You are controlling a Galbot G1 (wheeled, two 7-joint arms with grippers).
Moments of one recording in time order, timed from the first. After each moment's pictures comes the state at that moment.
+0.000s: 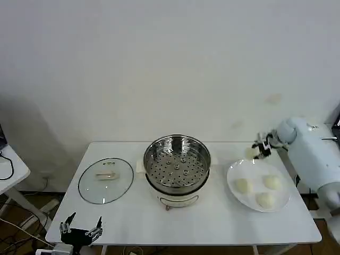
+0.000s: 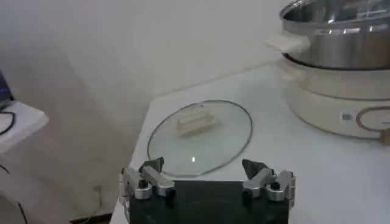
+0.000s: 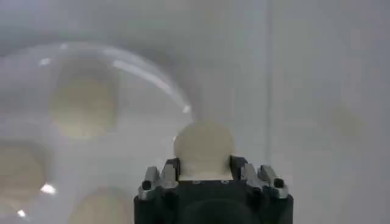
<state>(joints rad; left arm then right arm) 1.80 -1.42 -0.74 -2.30 0.08 0.47 0.09 0.01 0.92 -0.19 0.88 -0.46 0.09 -1.17</state>
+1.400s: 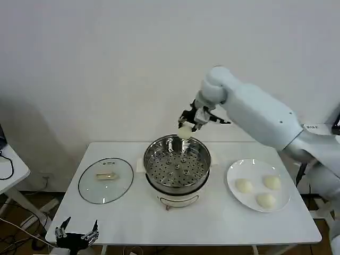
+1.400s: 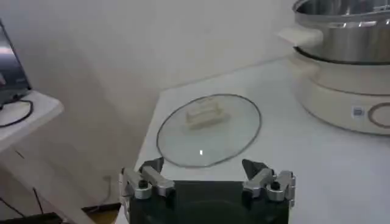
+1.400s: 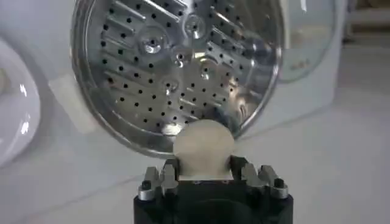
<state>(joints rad) 1.84 -1.46 -0.76 -2.31 0.10 0.47 0.08 0.35 1.20 -0.77 1.19 -0.59 0.67 -1.19</state>
